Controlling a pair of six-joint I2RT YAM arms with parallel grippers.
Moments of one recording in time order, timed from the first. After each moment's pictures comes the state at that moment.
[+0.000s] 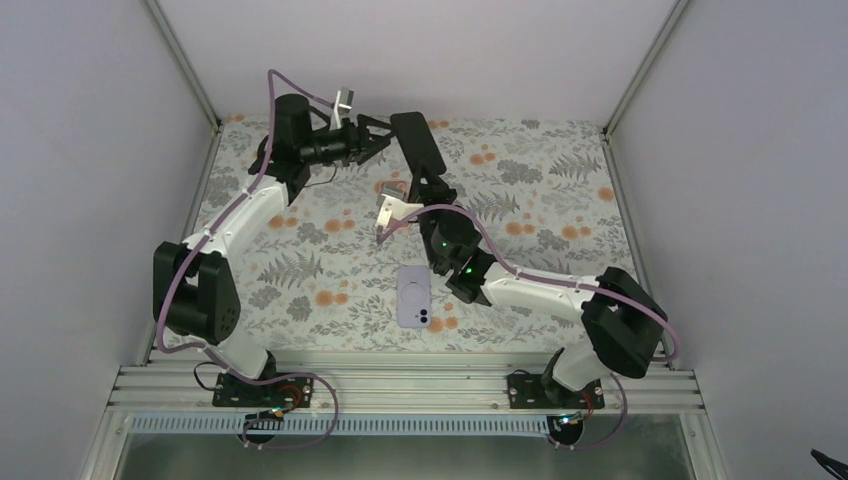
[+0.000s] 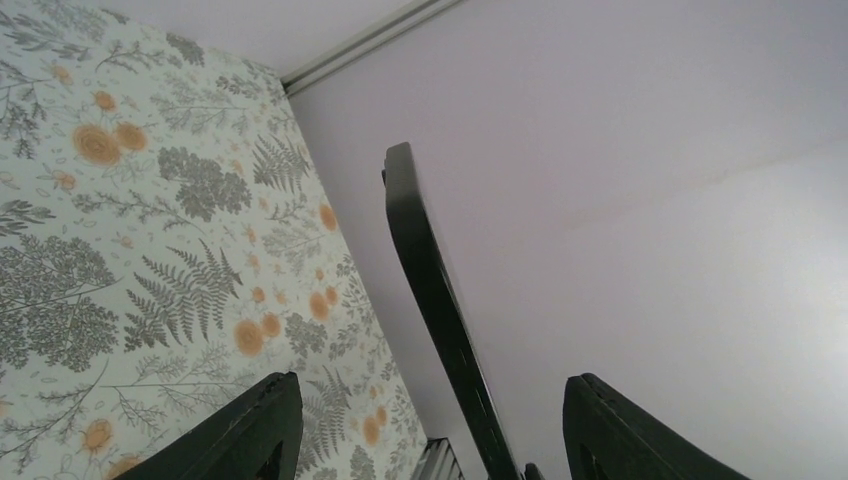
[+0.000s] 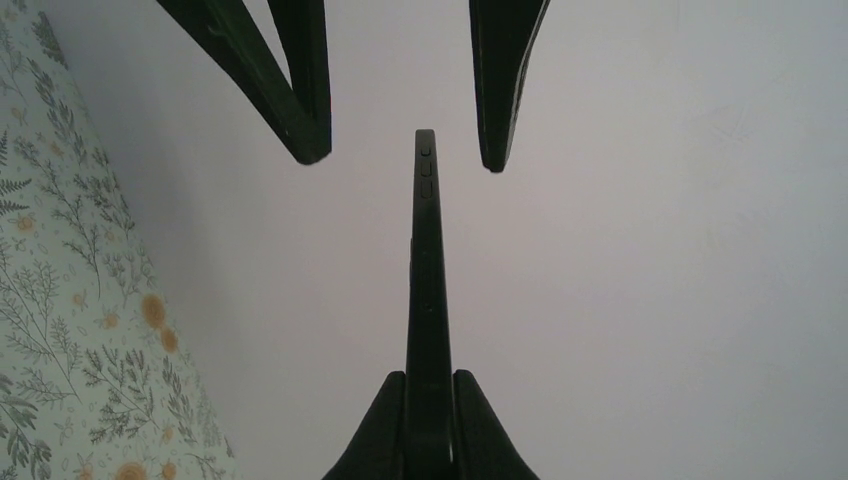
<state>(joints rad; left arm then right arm) -0.27 1.62 1.34 0.08 0.92 -0.96 0.97 1.51 0.88 0.83 0.73 -1.44</state>
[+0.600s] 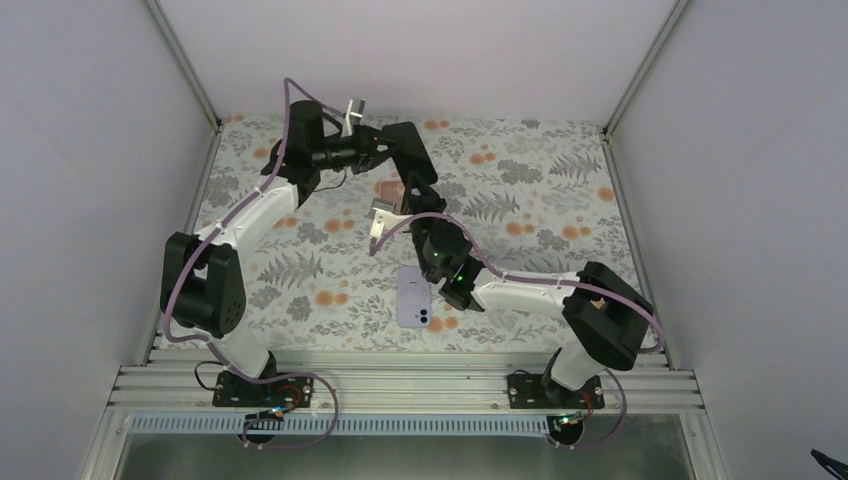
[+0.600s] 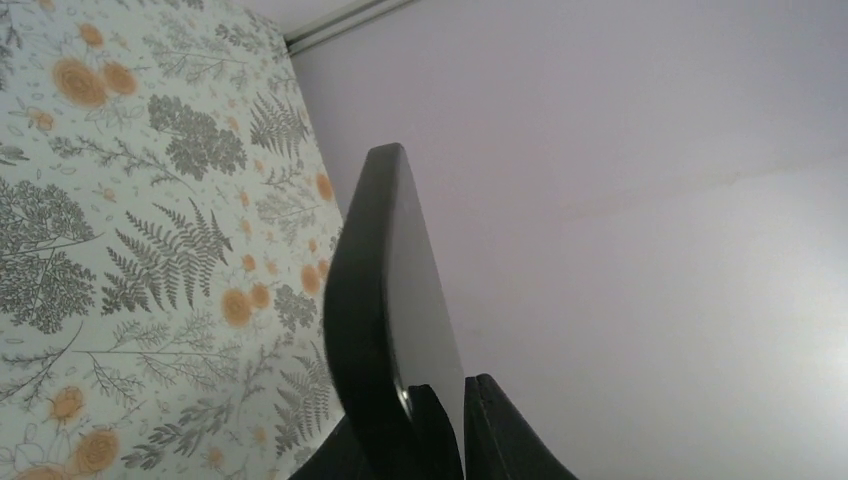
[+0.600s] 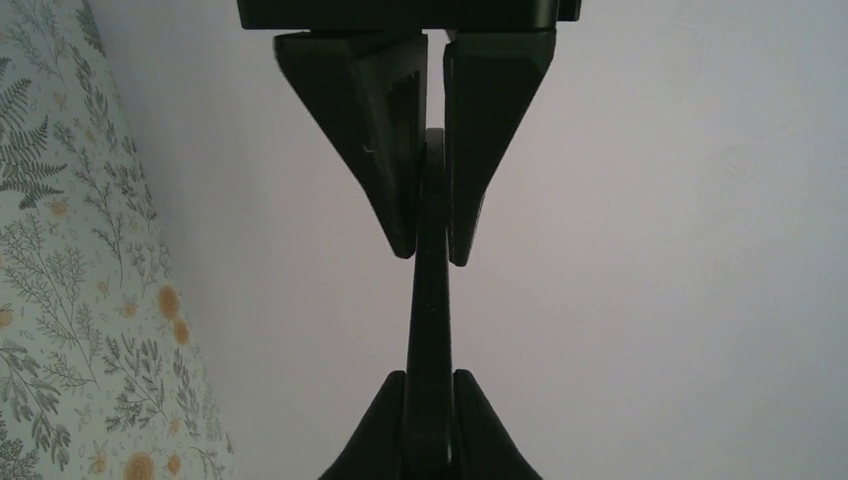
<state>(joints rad) -0.31 1.67 1.32 0.12 0.93 -1.01 1.01 1.57 0.86 0.91 0.75 -1.50</state>
